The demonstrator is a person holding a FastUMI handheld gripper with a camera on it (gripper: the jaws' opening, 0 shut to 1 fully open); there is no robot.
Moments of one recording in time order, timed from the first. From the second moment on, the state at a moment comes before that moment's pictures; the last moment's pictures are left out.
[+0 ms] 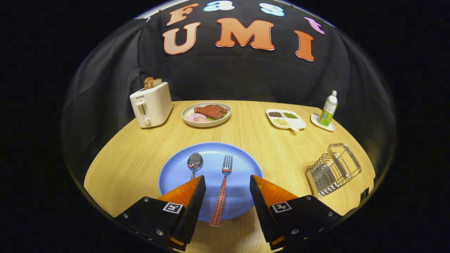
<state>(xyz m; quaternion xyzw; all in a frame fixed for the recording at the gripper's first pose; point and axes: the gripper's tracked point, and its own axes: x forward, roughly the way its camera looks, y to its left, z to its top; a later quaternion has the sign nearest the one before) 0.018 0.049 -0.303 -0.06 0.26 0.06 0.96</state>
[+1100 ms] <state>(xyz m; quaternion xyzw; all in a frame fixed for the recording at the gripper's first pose) 0.010 0.014 -0.272 -0.04 0.32 0.05 0.95</state>
